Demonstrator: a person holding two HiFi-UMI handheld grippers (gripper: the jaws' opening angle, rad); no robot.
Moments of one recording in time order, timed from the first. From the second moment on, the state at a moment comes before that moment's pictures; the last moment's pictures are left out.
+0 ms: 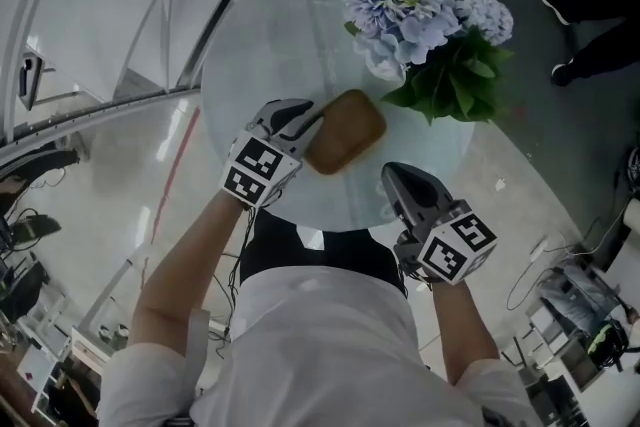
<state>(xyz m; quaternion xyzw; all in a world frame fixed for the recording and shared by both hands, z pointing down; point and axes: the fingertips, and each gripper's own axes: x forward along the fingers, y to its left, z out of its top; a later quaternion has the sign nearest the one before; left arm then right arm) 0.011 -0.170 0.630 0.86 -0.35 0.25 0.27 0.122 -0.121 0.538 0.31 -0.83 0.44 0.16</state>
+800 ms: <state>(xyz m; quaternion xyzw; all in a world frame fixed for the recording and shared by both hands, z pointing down) 0.023 -0.163 0.671 0.84 -0.33 0.32 0.28 0.140 -0.113 0.556 0.33 -0.81 0.46 0.16</state>
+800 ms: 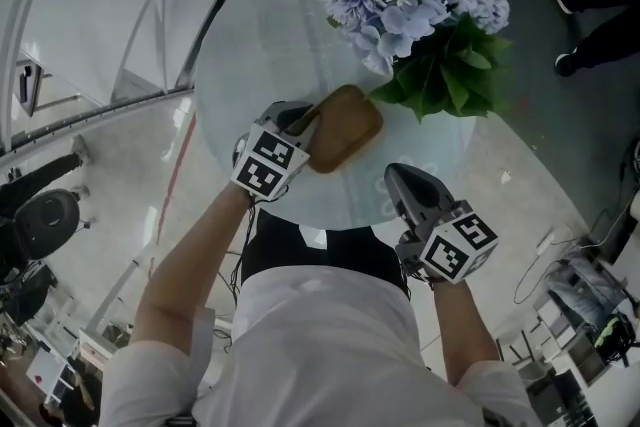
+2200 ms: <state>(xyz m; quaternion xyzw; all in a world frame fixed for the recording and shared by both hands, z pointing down) -0.025 -0.168 0.523 0.87 -0.38 0.25 0.20 0.110 -0.127 0.470 0.36 -0.84 0.39 0.11</state>
